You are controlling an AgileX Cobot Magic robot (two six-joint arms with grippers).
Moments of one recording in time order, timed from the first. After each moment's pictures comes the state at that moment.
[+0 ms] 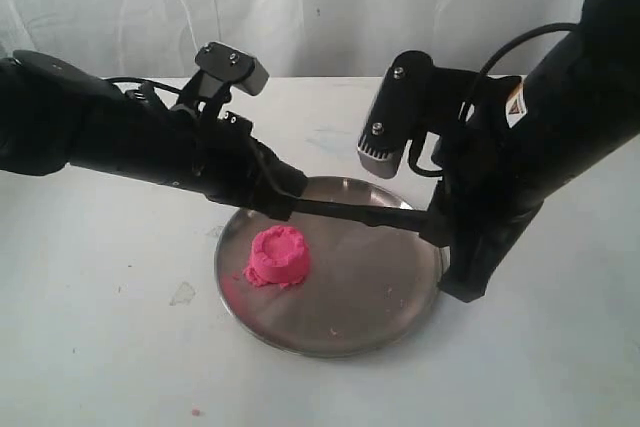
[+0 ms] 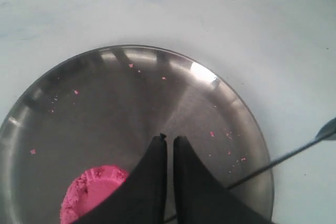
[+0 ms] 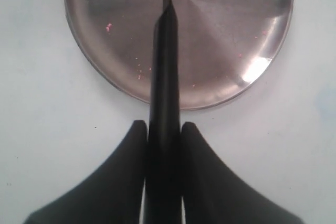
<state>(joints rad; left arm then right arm) -0.40 1.63 -1.00 -1.32 0.47 1.42 0.58 1.36 -1.06 0.05 0.91 -0.64</state>
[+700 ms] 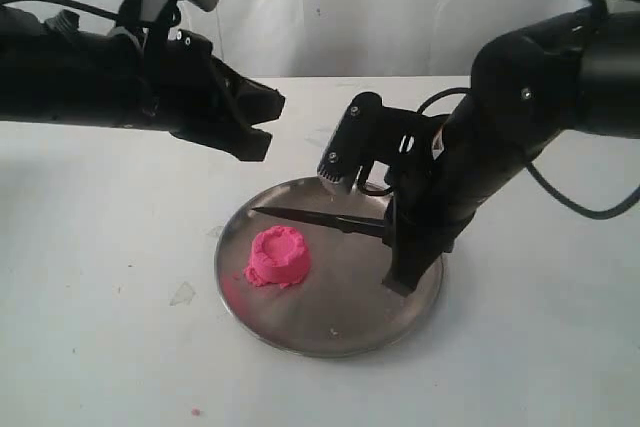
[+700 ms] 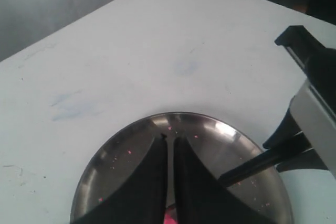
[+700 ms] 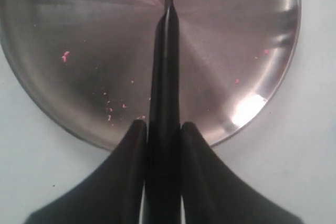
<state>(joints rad) -0.40 1.42 -0.98 -1.31 0.36 1.45 0.58 1.58 -1.06 0.02 0.70 -0.61</state>
